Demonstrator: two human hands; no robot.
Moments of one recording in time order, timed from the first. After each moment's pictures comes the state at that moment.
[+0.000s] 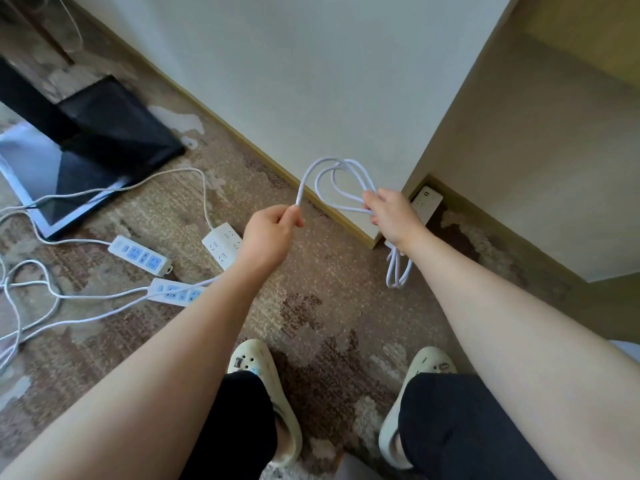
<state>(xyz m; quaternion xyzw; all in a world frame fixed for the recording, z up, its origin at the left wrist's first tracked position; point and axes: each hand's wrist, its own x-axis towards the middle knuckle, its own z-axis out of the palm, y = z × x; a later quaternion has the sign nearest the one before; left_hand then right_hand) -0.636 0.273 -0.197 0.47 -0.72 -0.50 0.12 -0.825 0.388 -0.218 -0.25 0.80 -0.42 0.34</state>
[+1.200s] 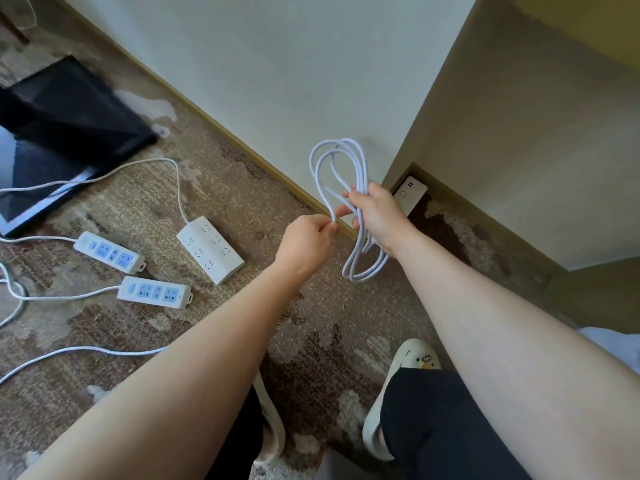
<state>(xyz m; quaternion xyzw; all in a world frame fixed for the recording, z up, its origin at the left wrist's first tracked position) -0.698 0.327 -0.221 0.41 -0.77 -0.49 0.02 -0.825 0.395 -0.221 -0.19 0.76 -0.48 0.40</state>
